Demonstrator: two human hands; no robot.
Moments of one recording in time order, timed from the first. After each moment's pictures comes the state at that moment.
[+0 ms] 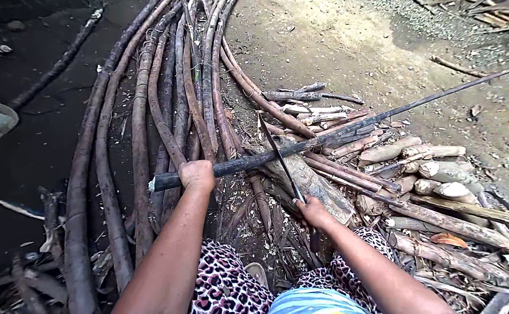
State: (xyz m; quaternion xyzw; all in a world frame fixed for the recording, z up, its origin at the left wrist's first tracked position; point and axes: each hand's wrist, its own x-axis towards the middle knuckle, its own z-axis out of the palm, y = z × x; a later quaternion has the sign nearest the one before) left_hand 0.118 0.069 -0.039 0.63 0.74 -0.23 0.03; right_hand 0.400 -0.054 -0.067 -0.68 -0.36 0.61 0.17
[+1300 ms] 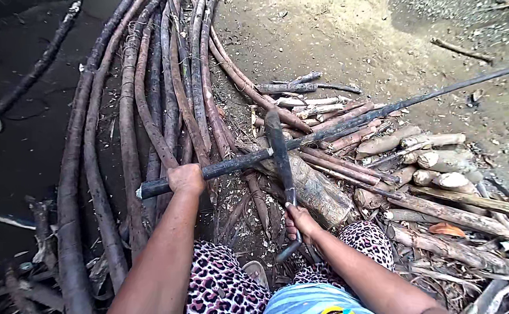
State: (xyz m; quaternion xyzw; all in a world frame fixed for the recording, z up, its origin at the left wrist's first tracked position) left_hand 0.109 0.078 -0.052 0.63 0.74 -0.23 0.05; right_hand 0.380 -0.076 -0.107 -0.57 -0.15 0.75 0.30
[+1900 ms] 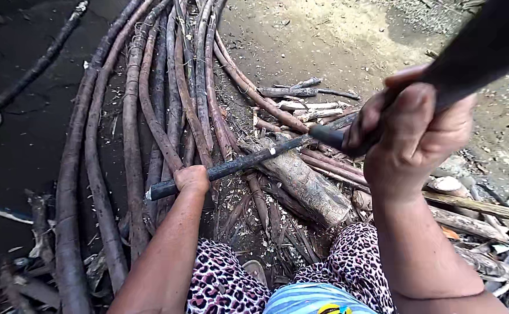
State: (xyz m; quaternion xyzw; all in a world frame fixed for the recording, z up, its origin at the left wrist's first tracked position) left_hand 0.110 0.076 -0.064 0.60 0.76 -0.24 0.09; right_hand 0.405 -0.013 0.132 -0.31 -0.63 0.12 0.70
